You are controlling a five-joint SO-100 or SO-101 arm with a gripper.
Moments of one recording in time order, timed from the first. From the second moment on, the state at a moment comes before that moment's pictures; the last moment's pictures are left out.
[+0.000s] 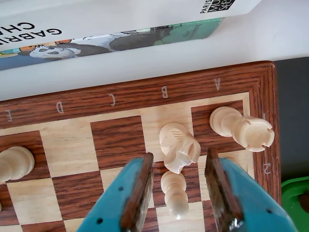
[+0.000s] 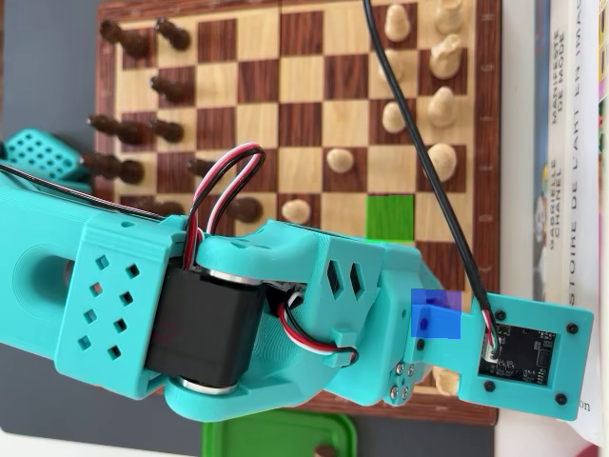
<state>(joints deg) 11.4 63.7 66.5 57.4 87.3</state>
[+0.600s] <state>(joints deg) 11.4 59.8 63.5 57.4 87.3</state>
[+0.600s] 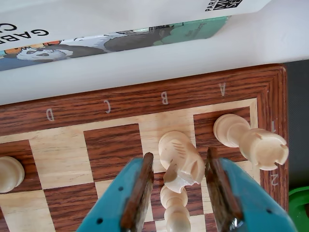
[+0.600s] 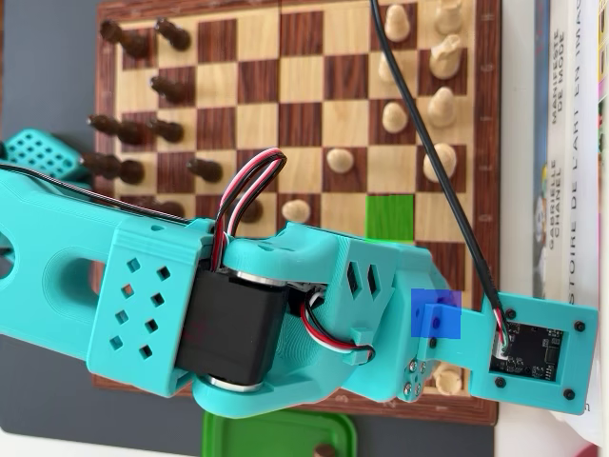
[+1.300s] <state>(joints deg) 11.4 59.8 63.5 57.4 87.3</state>
